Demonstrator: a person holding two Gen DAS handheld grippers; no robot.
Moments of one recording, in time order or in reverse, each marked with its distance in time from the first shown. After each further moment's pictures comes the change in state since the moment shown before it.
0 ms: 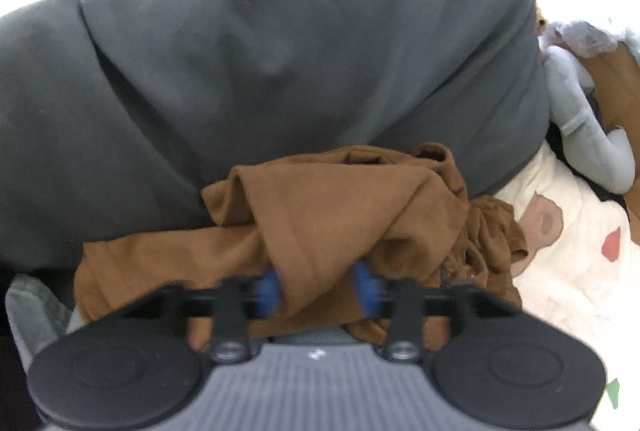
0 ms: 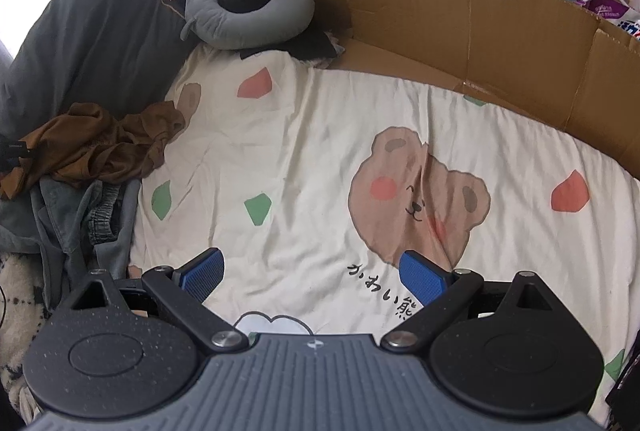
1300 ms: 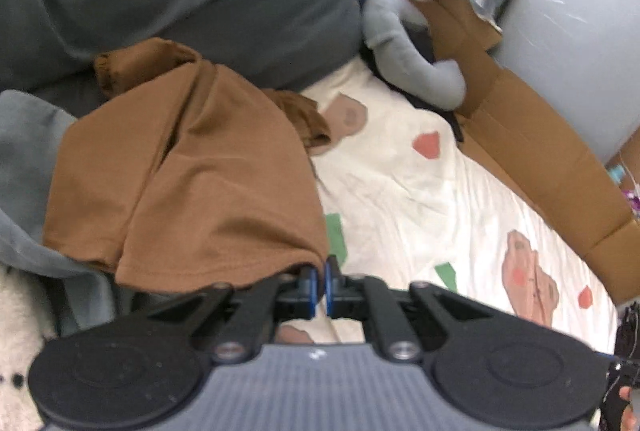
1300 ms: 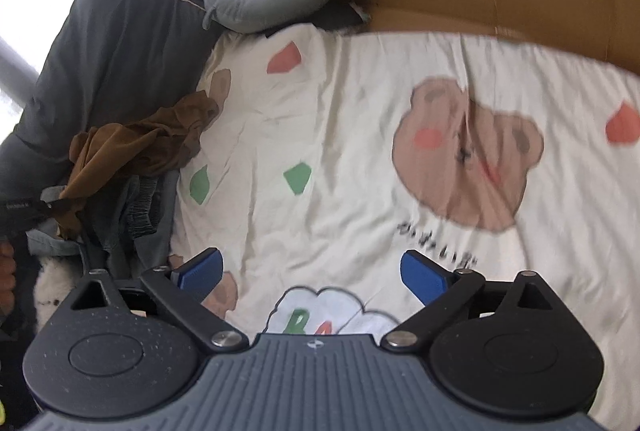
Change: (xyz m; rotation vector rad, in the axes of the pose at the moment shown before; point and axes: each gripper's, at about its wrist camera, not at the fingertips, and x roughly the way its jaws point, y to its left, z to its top) left arm -0.107 -0.095 -0.145 0.003 0.079 -0.393; right arm 0.030 -0.016 -0.042 0.112 0.029 0.189
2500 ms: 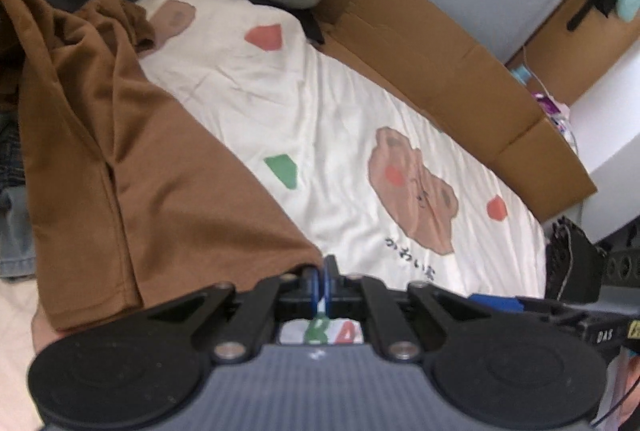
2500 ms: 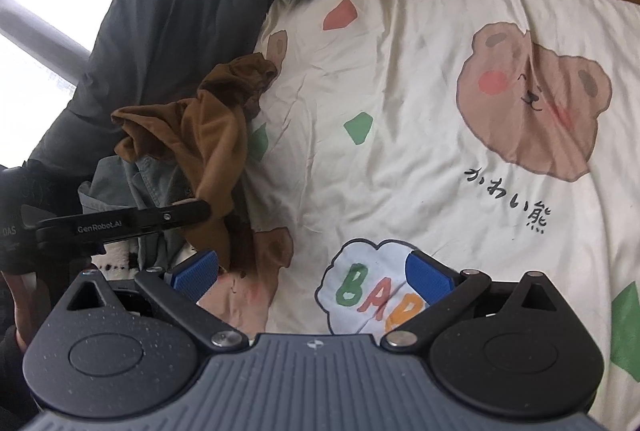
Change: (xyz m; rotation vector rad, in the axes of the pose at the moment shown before) left arm 0.042 -0.134 -0.107 0.094 0.145 -0.266; right arm 0.020 -0.003 -0.032 -0.006 0.079 0.225
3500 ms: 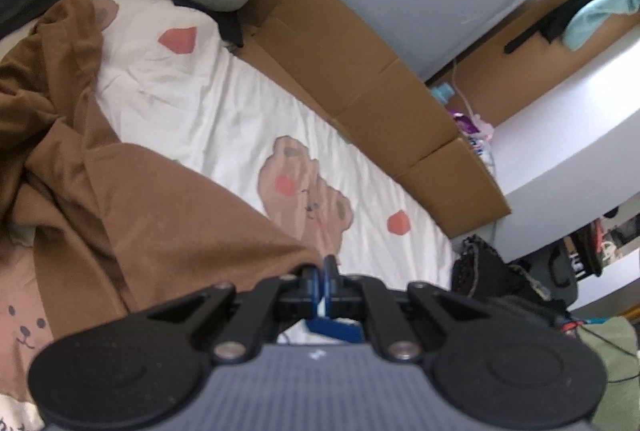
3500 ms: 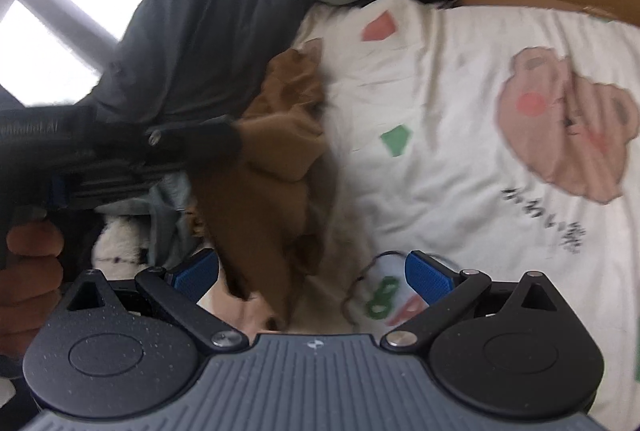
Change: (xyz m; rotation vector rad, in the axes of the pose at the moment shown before) left arm -0.023 -0.065 0.027 -0.074 0.019 -0.238; right arm 0.011 0.035 -0.009 -0.089 -0.039 0.049
